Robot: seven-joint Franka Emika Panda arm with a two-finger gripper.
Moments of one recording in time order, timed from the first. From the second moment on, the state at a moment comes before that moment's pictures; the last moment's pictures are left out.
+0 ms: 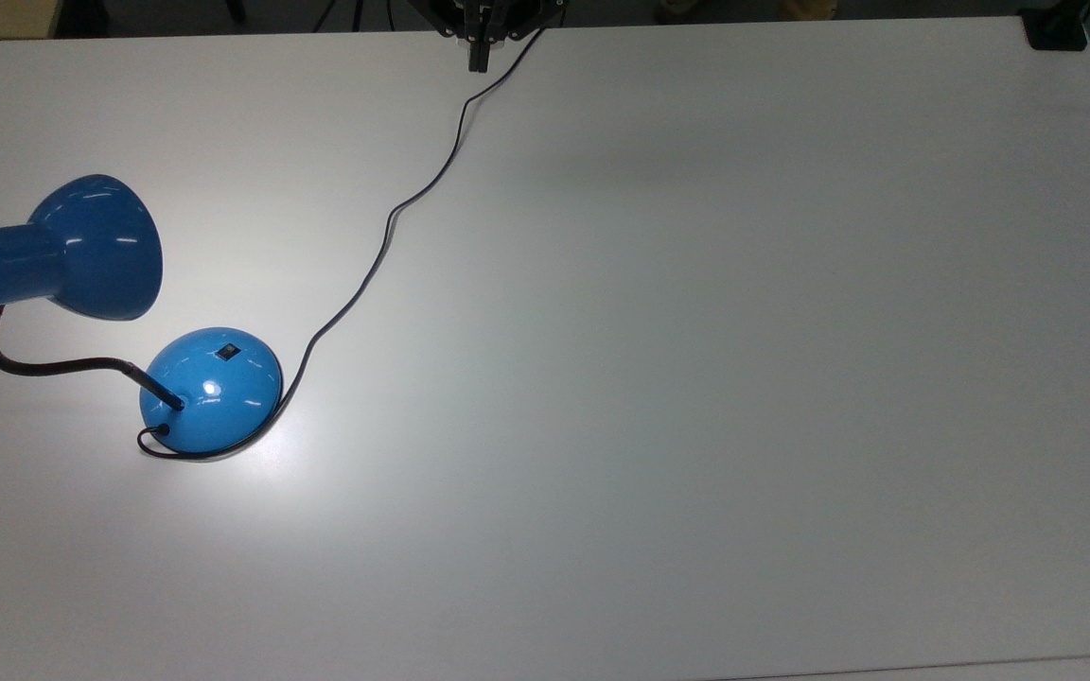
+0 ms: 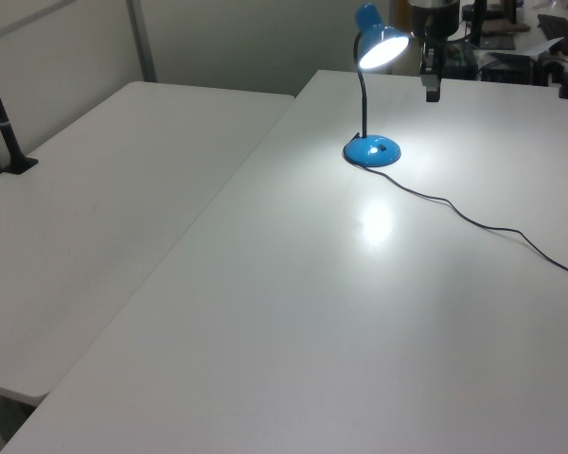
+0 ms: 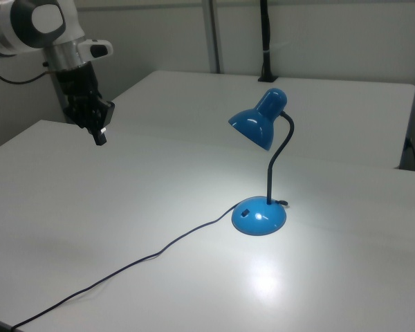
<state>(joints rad) 0.14 0.01 0.03 -1.65 -0.14 1.60 0.08</state>
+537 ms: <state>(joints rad) 0.14 0.00 0.02 -1.65 -0.14 1.60 0.08</state>
